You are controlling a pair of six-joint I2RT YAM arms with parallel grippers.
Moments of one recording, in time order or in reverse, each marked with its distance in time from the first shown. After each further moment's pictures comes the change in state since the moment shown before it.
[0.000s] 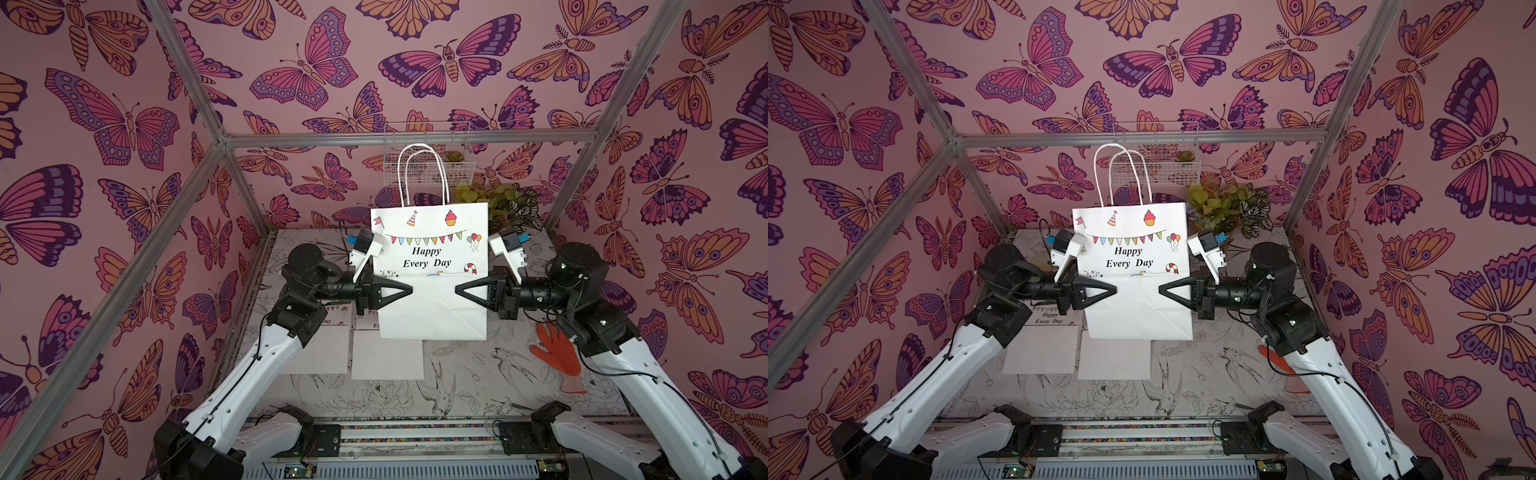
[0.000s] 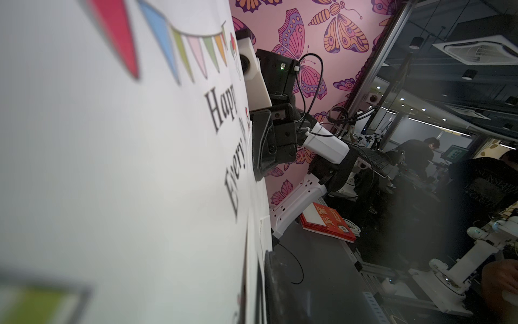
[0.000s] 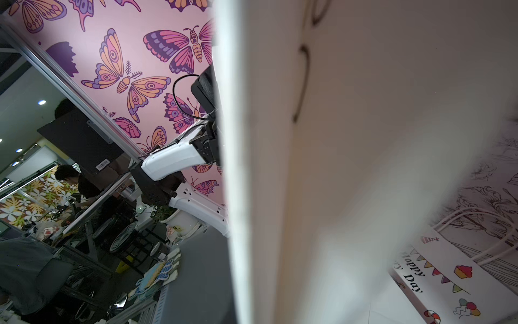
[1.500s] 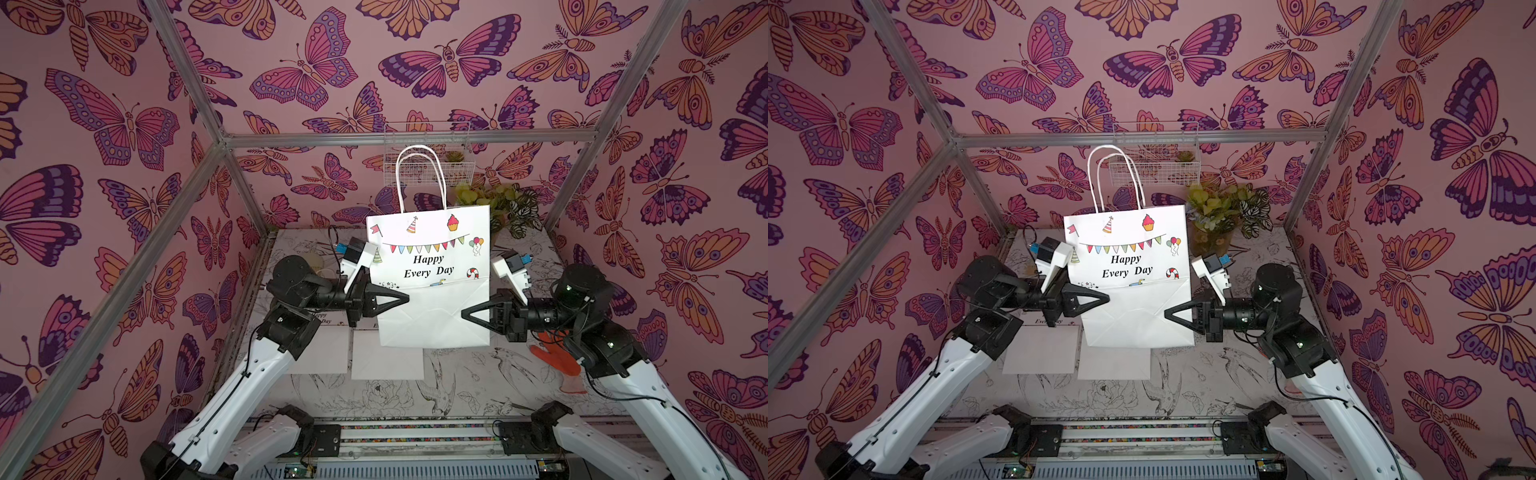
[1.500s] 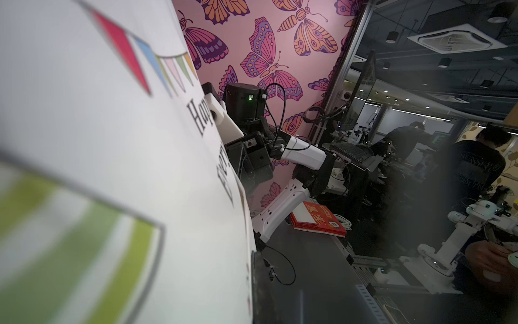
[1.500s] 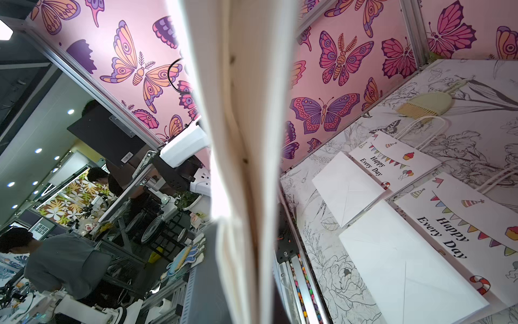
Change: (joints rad) left arm -0.020 -0.093 -0.028 0.061 0.025 -0.052; right arm 0.005 -0.135 -0.138 -0.026 -0.051 0.083
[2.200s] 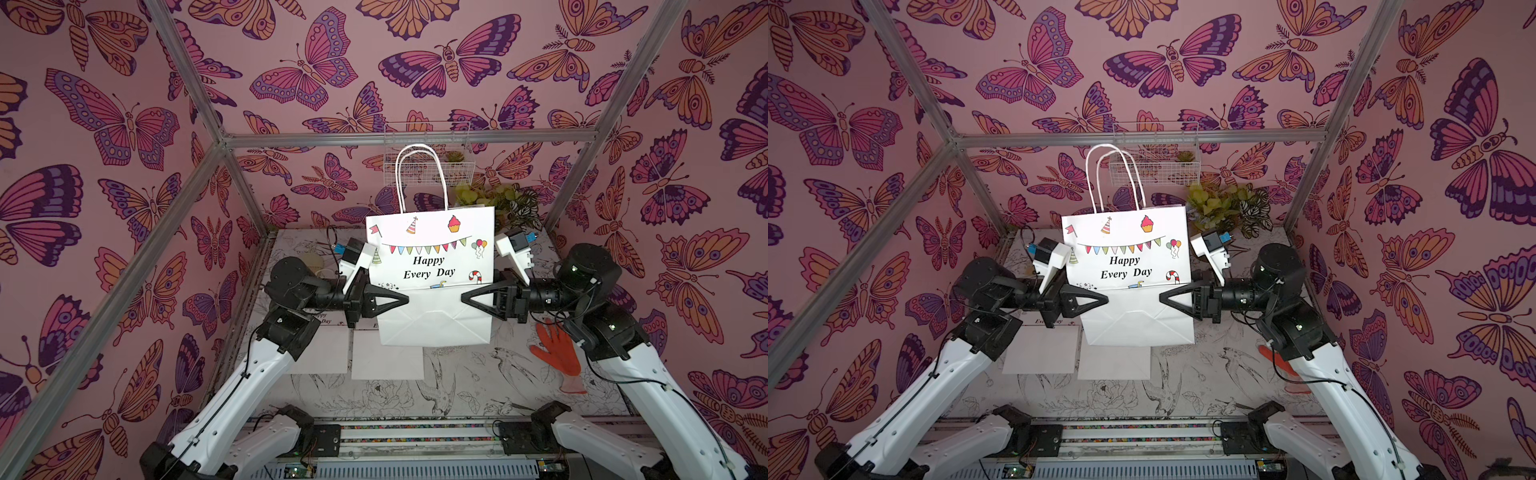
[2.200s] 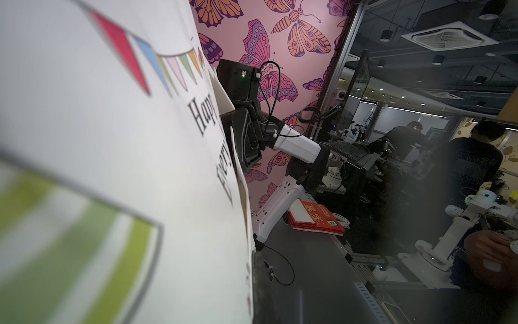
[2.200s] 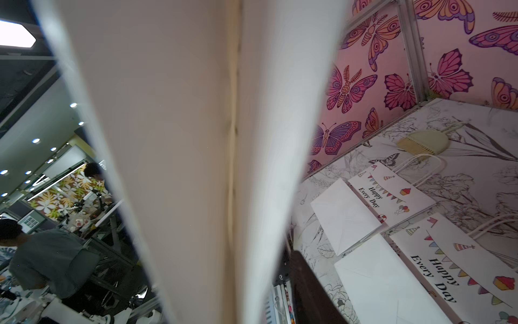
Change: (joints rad) left arm 0.000 -0.005 -0.005 0.045 0.016 -0.023; right arm -0.003 0.110 0.158 0.042 -0.008 0.006
